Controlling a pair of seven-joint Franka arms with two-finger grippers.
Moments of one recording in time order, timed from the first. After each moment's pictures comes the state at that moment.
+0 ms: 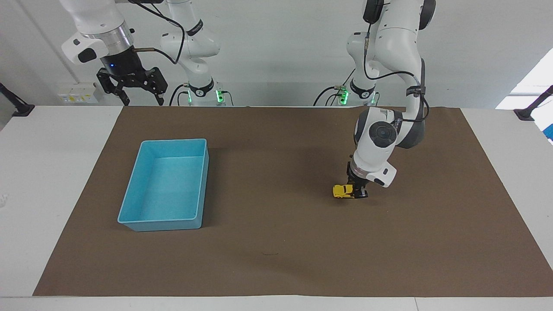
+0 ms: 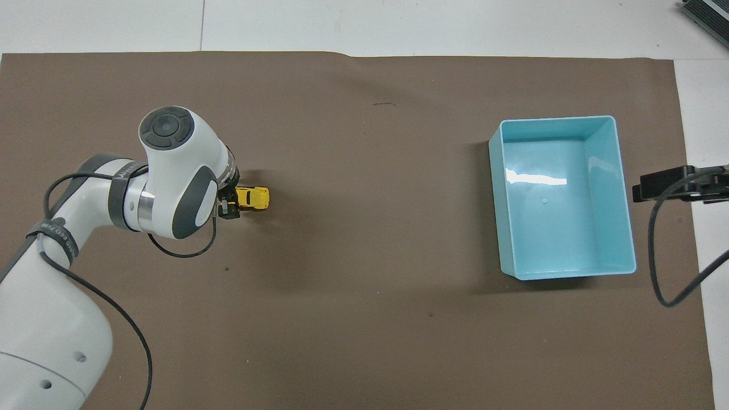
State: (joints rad) left arm -0.30 0.40 0.01 -1.82 0.01 2.17 -1.96; right arm 0.06 -0.05 -0.05 -1.53 0.02 1.51 0.04
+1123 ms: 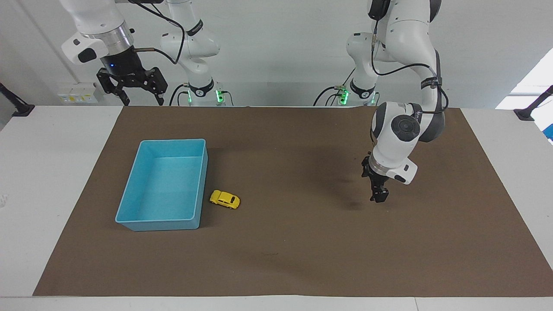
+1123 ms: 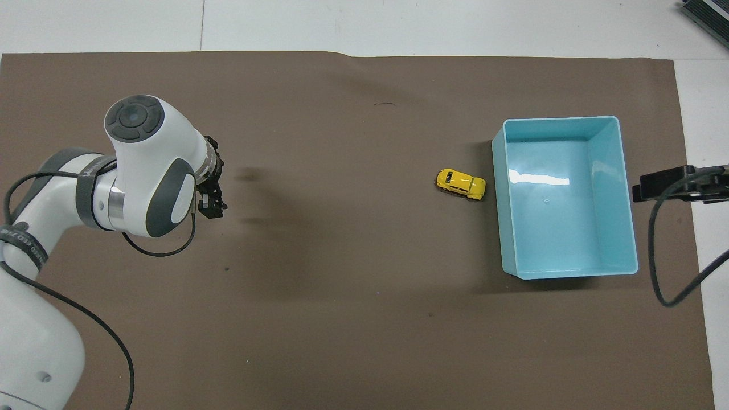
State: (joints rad) left arm -0.28 0.34 0.01 -1.82 0.02 2.12 -1.92; right arm 0.06 -0.05 -0.05 -1.53 0.02 1.51 0.04
